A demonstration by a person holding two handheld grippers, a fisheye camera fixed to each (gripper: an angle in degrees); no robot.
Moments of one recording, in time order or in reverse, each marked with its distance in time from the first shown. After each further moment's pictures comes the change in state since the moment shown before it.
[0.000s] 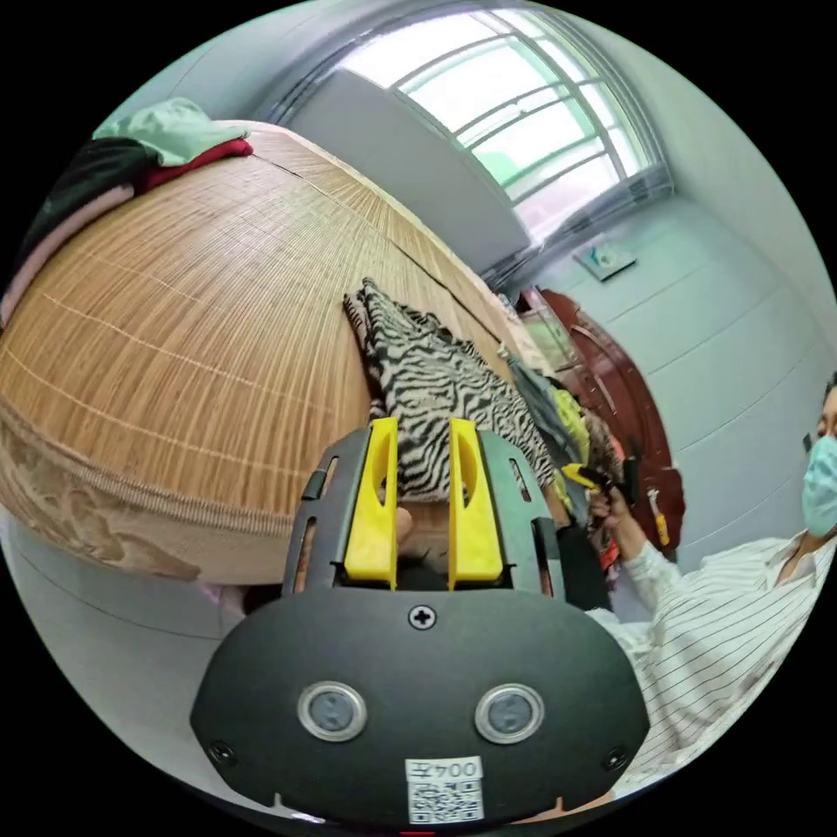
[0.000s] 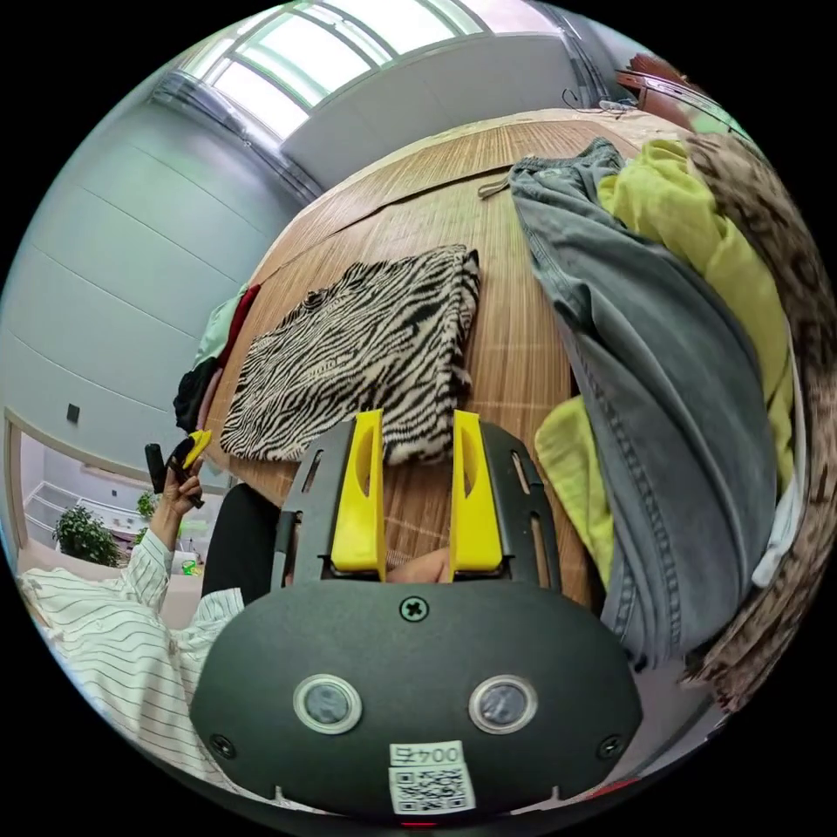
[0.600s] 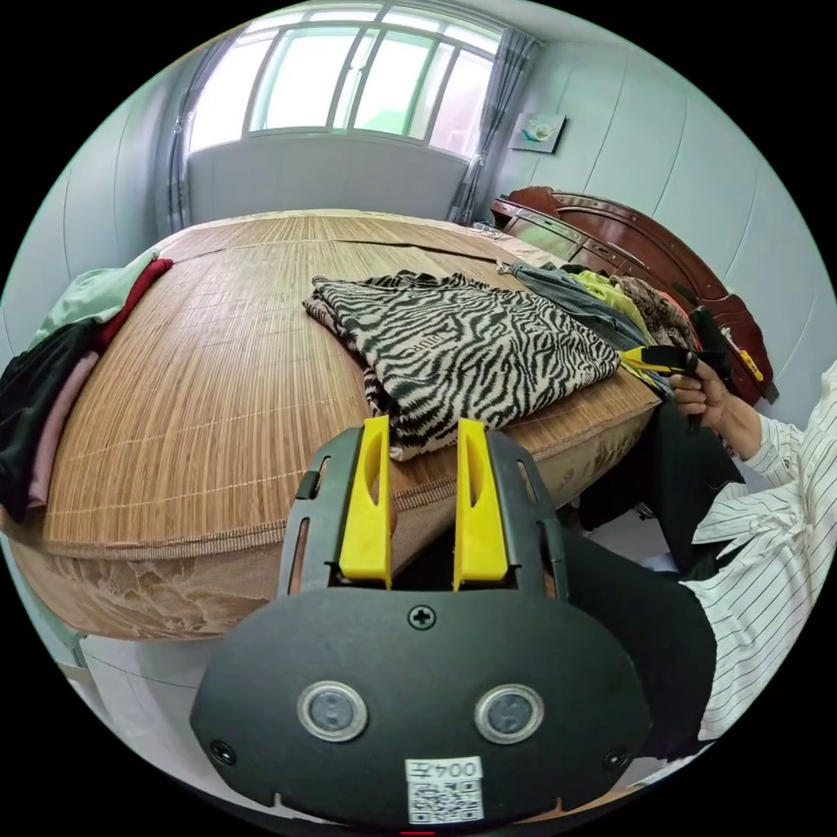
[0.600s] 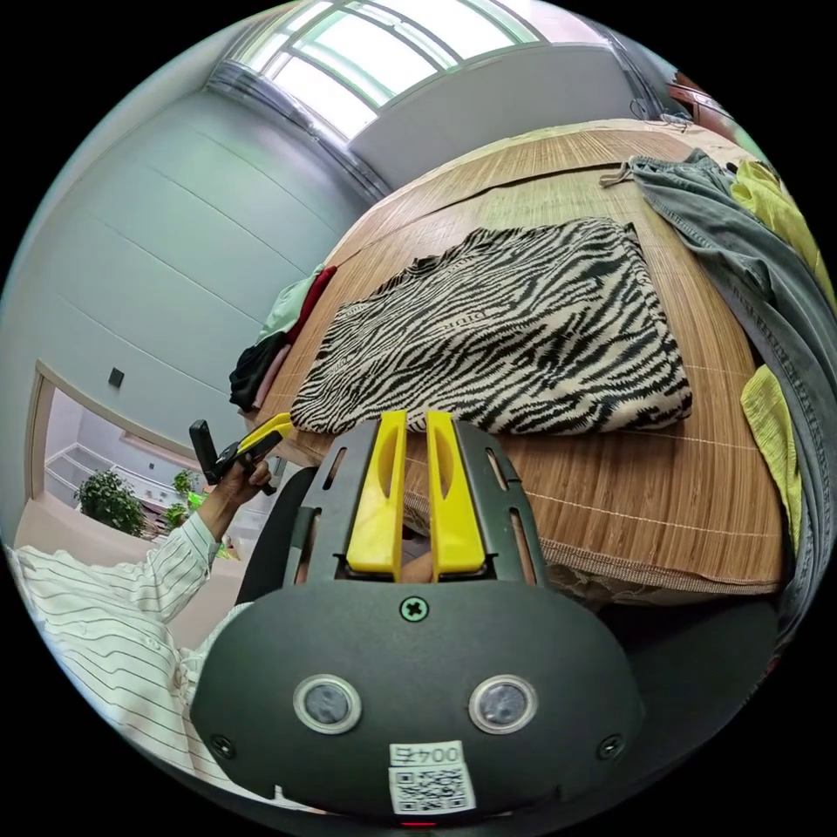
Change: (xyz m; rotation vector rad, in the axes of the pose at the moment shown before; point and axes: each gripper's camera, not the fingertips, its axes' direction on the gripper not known) left arm 0.098 0.058 0.077 -0.049 -0.188 0.455; right arm -0.131 0.045 0.043 0.008 -0.167 -0.085
